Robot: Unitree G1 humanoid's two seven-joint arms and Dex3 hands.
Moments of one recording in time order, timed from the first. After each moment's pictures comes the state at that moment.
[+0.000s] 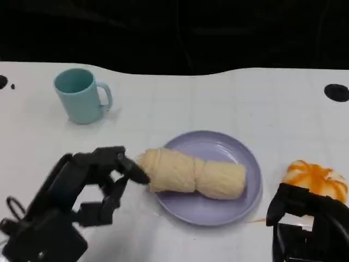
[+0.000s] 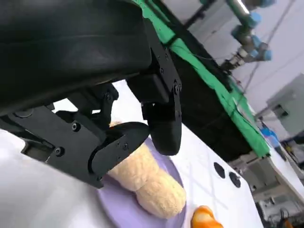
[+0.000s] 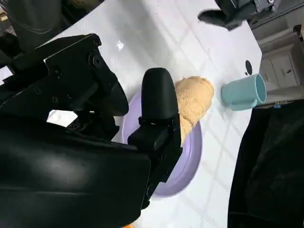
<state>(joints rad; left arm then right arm) 0.14 0.28 -0.05 -0.27 0.11 -0.16 -0.18 0.29 -0.19 0.02 -0.72 0.33 0.73 0.17</state>
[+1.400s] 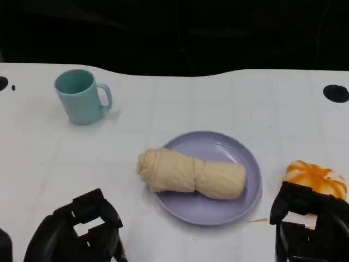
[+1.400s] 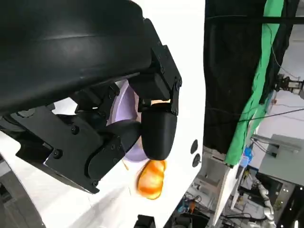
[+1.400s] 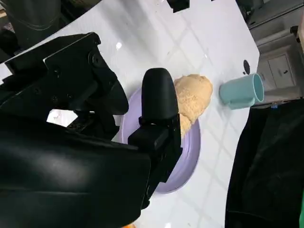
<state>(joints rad) 0.36 0.12 0.04 -0.41 -0.44 0.27 -0.27 0.29 -0.20 -0.01 -0.68 0.33 0.70 0.20</state>
